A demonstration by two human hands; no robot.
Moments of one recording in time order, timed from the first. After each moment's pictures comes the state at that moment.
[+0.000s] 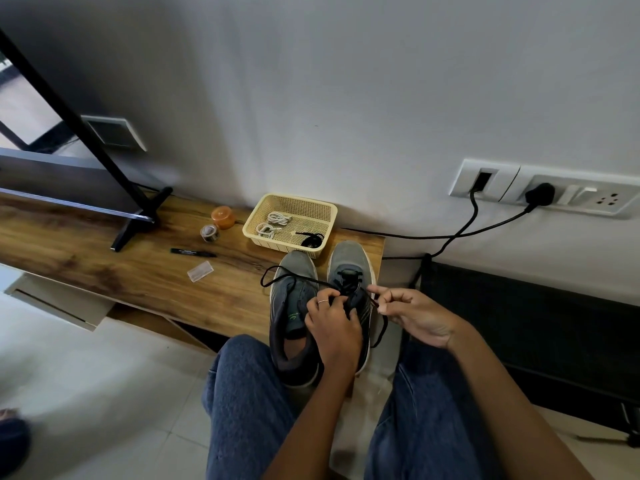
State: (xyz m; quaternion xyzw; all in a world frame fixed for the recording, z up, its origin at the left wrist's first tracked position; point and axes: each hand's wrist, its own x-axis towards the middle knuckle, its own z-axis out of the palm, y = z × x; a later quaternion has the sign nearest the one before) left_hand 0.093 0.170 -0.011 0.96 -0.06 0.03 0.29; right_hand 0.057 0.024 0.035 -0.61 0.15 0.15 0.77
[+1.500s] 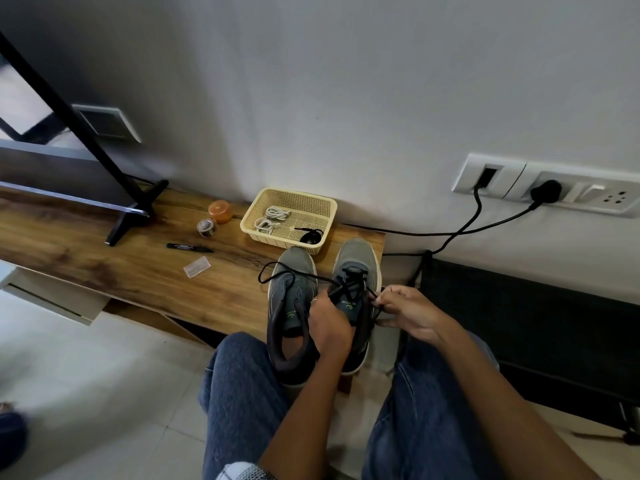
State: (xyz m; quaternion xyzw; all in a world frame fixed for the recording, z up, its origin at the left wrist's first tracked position) left_hand 0.110 0.169 0.006 0.92 0.07 -0.10 0.38; right_hand 0.078 0.028 0.010 -0.57 0.28 0.13 0.76
